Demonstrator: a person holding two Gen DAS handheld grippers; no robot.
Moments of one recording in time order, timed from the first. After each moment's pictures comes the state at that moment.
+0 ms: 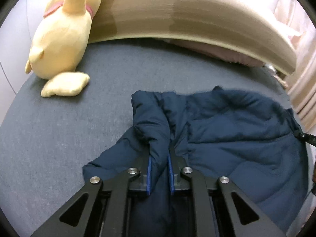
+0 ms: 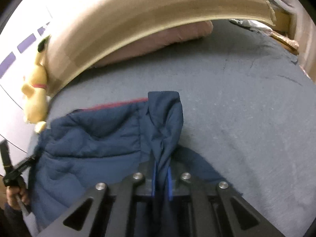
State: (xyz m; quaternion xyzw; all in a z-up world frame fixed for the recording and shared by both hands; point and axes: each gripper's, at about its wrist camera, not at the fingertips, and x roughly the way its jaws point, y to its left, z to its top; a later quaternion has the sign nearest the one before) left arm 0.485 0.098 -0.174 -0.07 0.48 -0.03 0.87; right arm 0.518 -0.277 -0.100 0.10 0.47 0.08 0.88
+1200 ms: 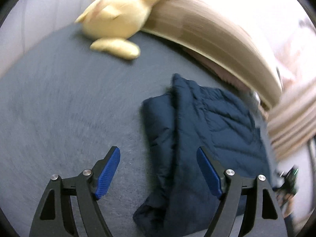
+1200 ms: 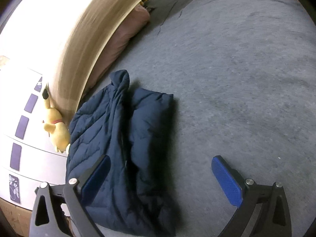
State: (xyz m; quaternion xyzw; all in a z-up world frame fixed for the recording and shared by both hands) left arm 0.365 0.209 -0.161 -0.27 0.45 -0.05 0.85; right arm 0.378 -0.405 -0.146 0.35 0.45 0.10 0.81
